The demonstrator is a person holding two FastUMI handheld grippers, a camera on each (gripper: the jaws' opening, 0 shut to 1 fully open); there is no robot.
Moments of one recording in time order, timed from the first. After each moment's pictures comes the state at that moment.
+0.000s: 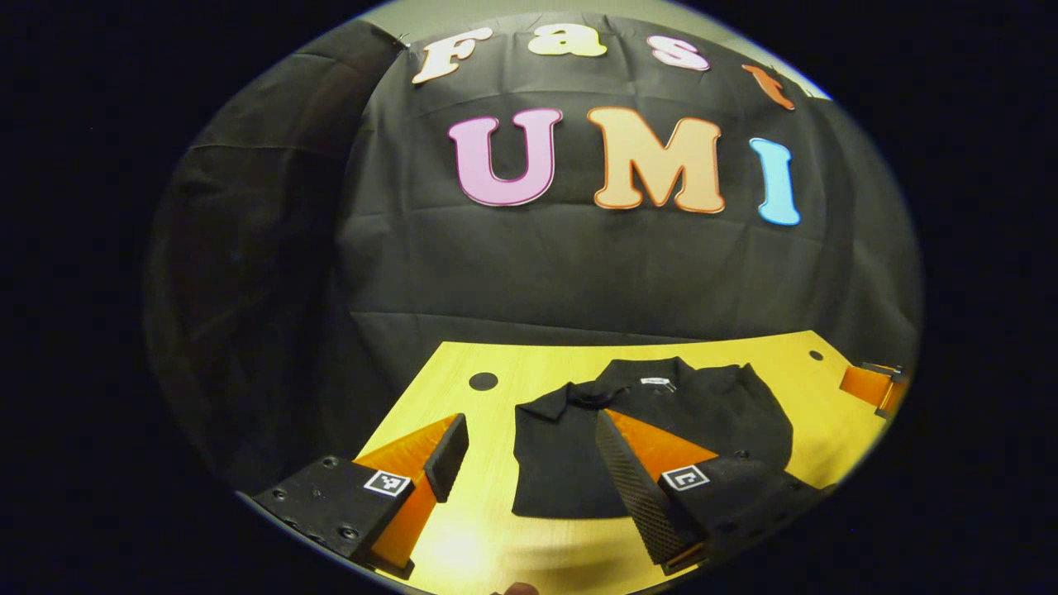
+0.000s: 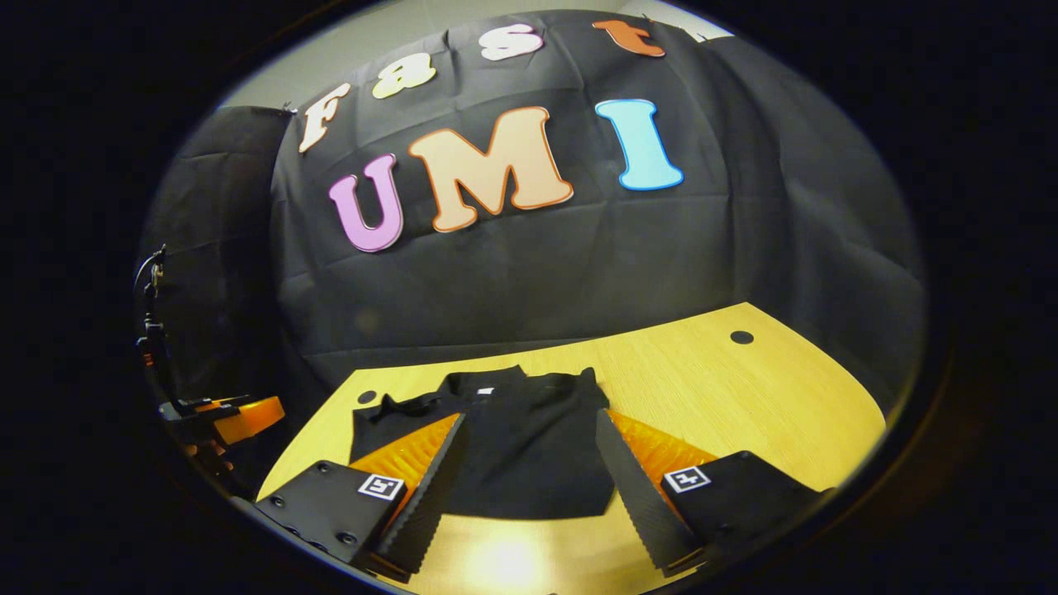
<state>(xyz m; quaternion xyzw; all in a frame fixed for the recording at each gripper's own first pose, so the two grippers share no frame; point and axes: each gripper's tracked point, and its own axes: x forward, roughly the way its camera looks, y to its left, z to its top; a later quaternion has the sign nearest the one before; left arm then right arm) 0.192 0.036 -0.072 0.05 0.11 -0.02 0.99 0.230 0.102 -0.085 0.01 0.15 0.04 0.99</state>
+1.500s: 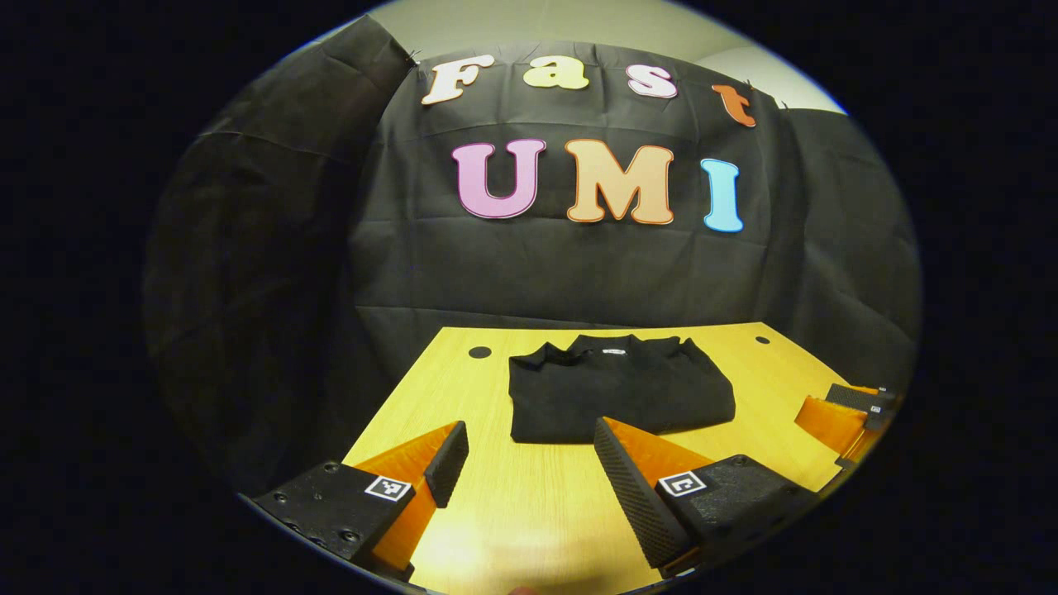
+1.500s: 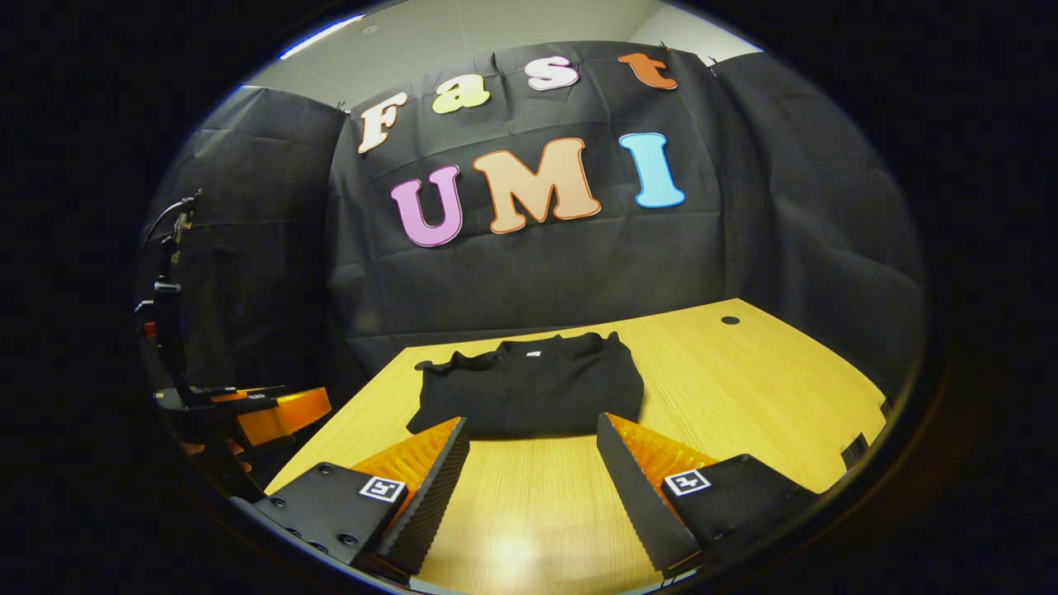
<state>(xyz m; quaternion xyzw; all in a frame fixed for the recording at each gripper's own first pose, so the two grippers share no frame) 0.049 0.052 -0.086 0.04 0.11 -0.06 0.99 0.055 0.149 -0.132 -0.01 0.13 0.05 0.99</state>
